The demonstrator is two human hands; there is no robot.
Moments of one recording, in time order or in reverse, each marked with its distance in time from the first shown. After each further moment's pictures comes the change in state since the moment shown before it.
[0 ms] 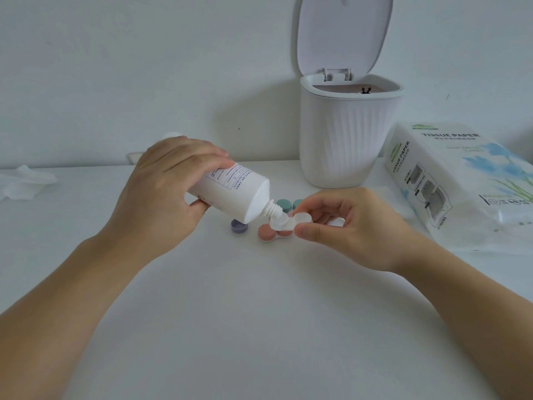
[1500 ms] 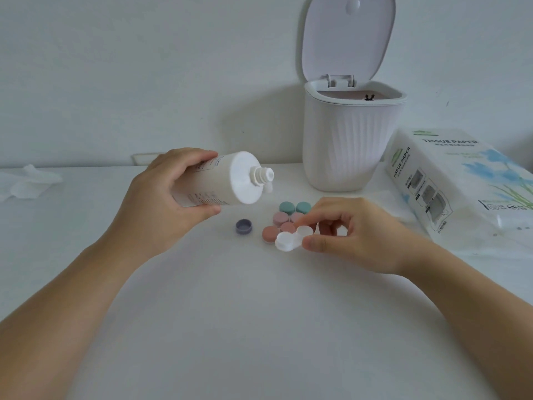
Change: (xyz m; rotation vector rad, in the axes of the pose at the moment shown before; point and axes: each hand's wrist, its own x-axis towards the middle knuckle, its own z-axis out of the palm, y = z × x) left_hand -0.016 -0.005 -0.004 -0.325 -0.056 -0.430; right_hand 0.001 0.007 -0.005 -0.070 -0.104 -0.008
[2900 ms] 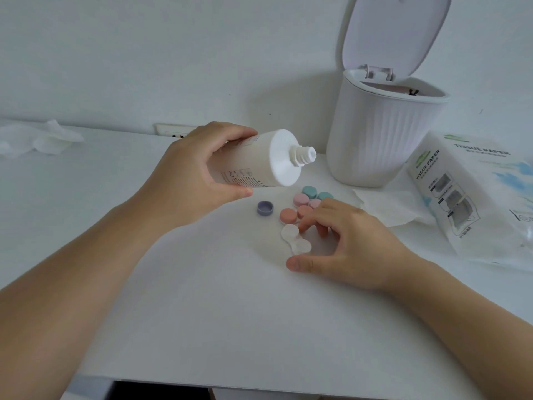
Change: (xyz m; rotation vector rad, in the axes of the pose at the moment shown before) left_hand 0.000 0.005 -0.004 -0.072 -0.066 -0.021; right_hand 0.003 -0.010 0.040 -0.425 -0.001 -0.038
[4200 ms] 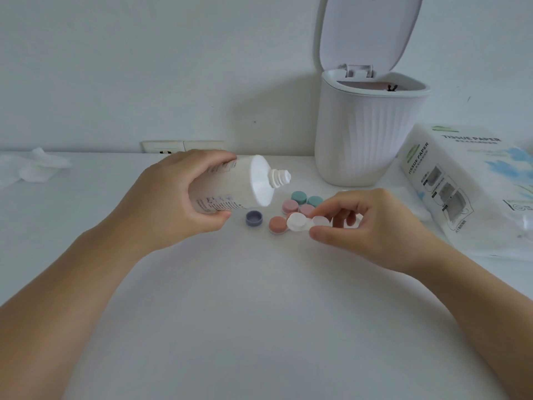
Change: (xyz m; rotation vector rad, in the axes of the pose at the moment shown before) left_hand -0.004 -0.006 -0.005 0.179 -0.091 0.007; right_hand -0.004 0.016 -0.028 0.376 0.127 0.103
